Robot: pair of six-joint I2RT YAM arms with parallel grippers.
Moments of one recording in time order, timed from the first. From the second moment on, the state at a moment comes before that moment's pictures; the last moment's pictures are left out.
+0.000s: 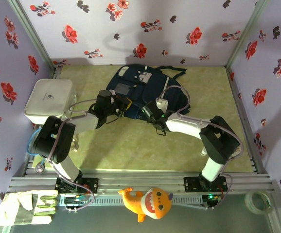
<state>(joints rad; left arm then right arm) -0.46 1.68 0.85 0.39 0.36 -1.35 0.78 1.68 1.01 -0.36 0.48 0.87</state>
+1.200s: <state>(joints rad) -0.29 1.72 0.62 0.80 0.55 -1.37 0.86 1.81 1.27 -0.21 0.05 0.57</state>
